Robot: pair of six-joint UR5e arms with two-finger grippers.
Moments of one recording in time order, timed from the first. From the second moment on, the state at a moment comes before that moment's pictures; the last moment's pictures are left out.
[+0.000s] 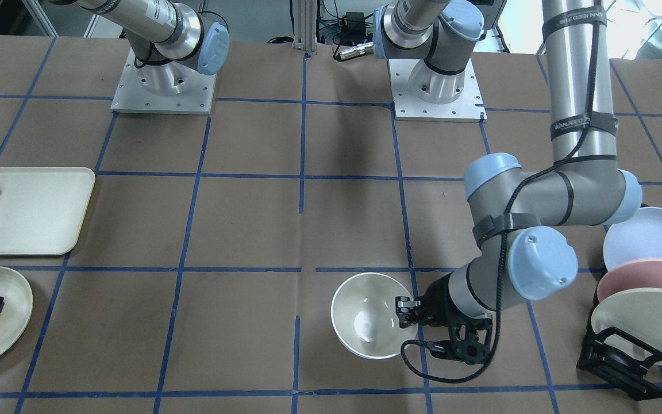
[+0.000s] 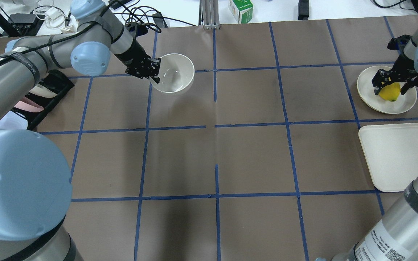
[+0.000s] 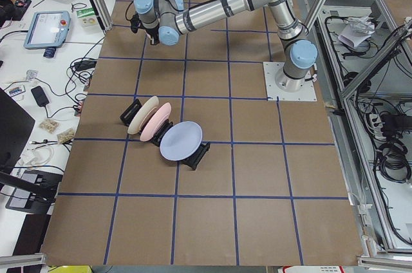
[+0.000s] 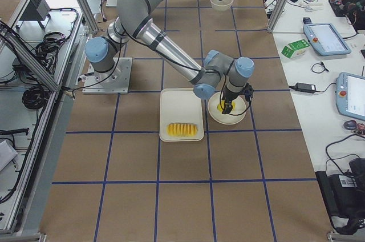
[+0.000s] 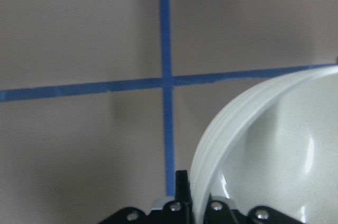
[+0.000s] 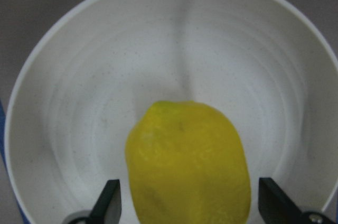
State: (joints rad) left arm -1.56 -2.13 -1.49 -1.11 1.26 0.07; right arm 1.08 -0.93 1.46 -2.05 -1.67 -0.39
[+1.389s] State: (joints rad) left arm -1.75 -1.98 -1.78 -0.84 1.45 -0.20; right arm 1.31 -1.29 1.46 -1.64 -1.56 -0.15
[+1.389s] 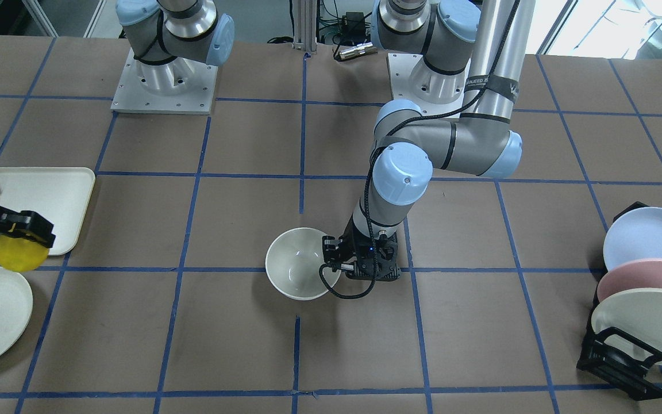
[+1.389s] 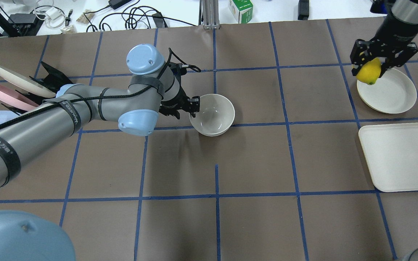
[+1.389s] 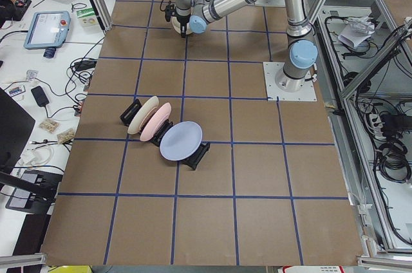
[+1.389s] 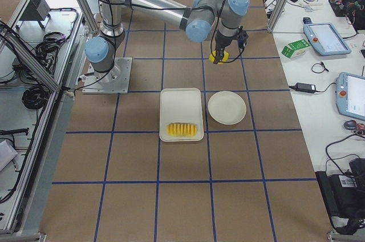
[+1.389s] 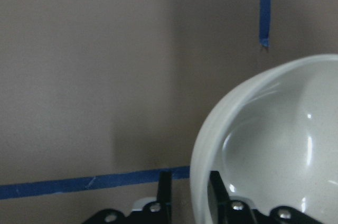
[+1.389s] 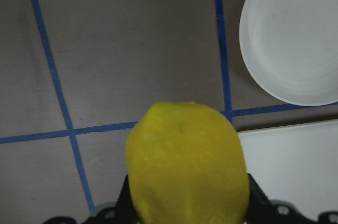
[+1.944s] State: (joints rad) left arm -1.68 -1.79 -1.57 -1.32 1.49 -0.06; right arm 1.62 -1.31 1.47 -1.65 -1.54 0.20
